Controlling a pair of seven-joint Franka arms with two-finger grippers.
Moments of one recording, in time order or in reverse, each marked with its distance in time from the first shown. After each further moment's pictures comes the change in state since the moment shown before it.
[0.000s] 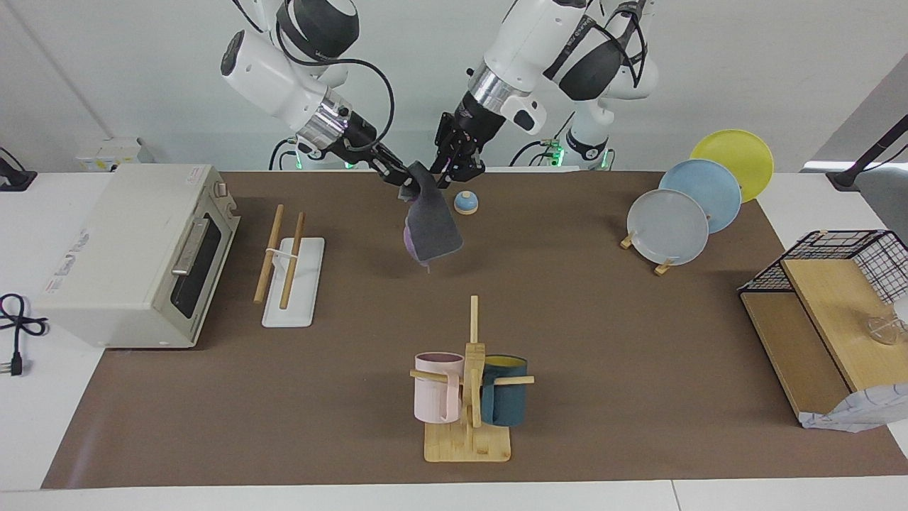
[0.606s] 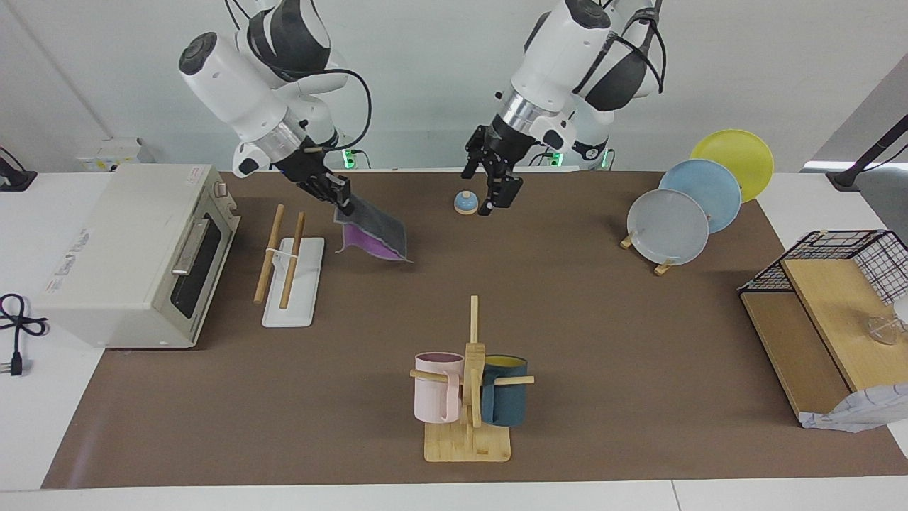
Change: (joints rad) left arm 0.135 -0.040 0.017 -0.105 0.033 -0.004 0.242; right arm -0.210 0.000 -0.011 -0.005 -0.354 -0.134 -0.687
